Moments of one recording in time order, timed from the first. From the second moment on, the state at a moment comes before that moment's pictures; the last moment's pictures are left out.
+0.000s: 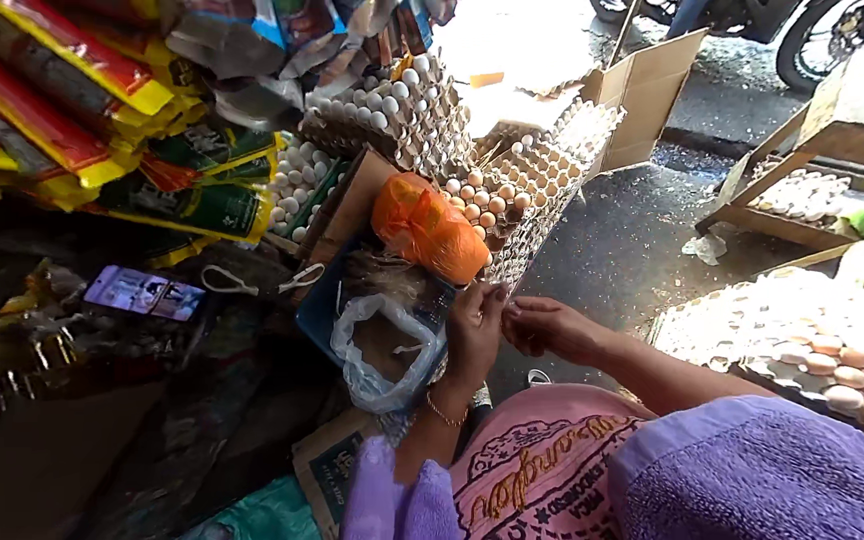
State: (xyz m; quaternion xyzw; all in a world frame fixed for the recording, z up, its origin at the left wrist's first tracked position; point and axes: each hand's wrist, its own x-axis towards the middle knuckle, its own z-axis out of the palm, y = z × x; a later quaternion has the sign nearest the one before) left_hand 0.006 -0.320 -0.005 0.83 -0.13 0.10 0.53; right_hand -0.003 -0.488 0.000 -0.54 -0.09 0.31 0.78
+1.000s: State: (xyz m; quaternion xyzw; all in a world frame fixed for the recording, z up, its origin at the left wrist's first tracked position) left_hand 0.004 -0.304 0.021 0.59 -0.28 -0.32 0.69; right_hand -0.005 -0.547 0.001 -0.61 -0.34 0.21 0.68
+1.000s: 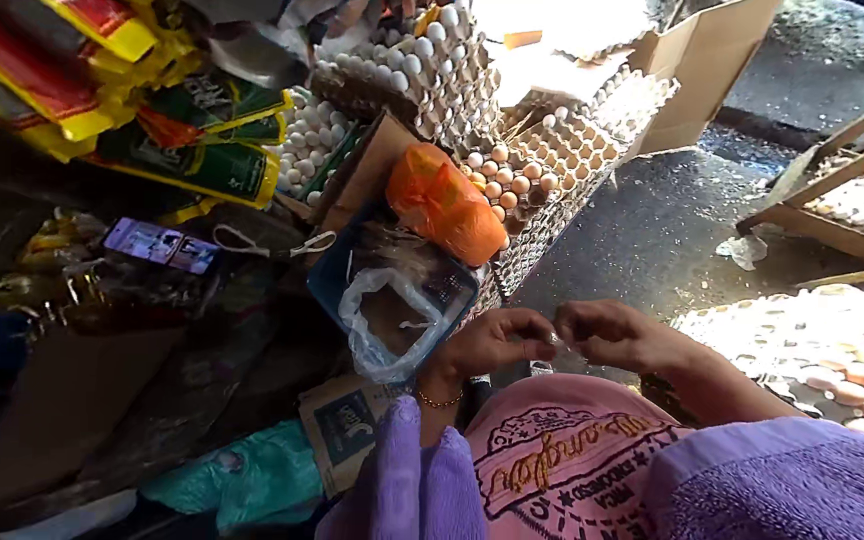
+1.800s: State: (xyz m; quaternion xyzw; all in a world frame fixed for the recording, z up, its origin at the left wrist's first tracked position) left_hand -0.007 -0.273 0.024 0.68 -0.15 -0.15 0.70; right_hand -0.006 -0.489 -0.006 -0.76 -0.28 0.10 0.58
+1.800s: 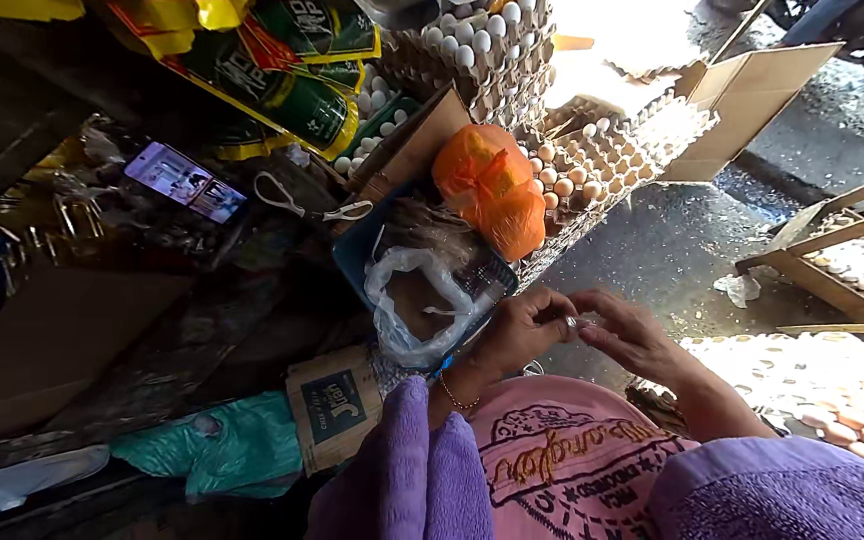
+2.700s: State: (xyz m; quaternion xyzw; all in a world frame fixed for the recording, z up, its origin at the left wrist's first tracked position) left_hand 0.144 -0.084 -0.002 0.95 -0.25 0.04 0.17; right_hand 0.016 -0.417 0.000 -0.87 -0.27 0.07 0.40
